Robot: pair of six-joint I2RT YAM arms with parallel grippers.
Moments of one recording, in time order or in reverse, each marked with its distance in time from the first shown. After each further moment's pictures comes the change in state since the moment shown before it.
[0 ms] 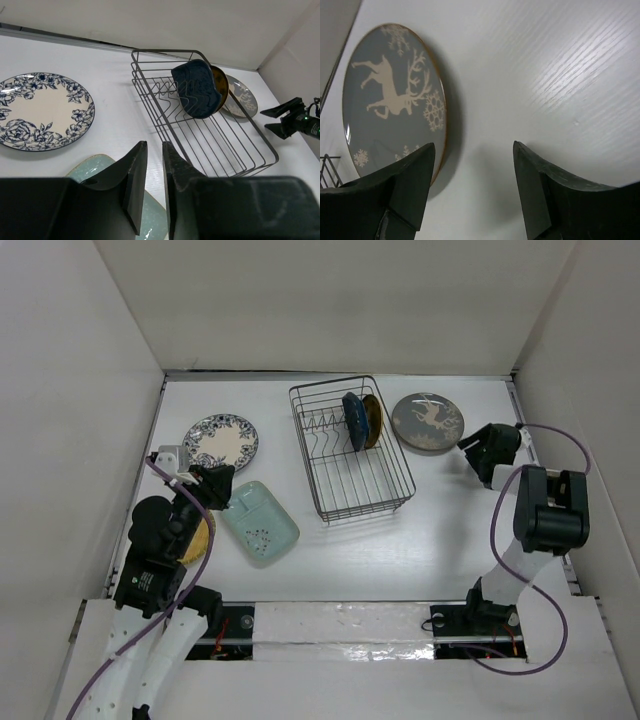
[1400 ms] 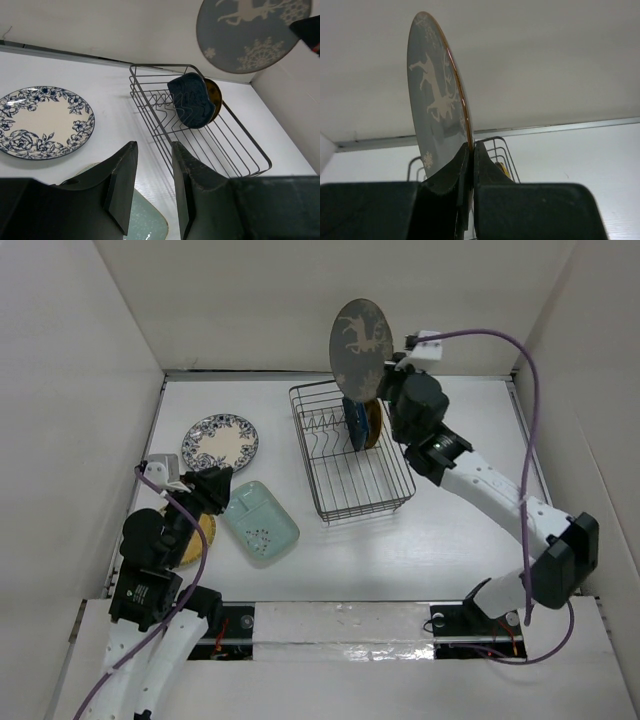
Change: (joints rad) left arm 0.008 -0.068 0.000 0.000 -0.003 -0.002; right arm 0.839 -0.304 0.515 -0.099 0.630 -0.670
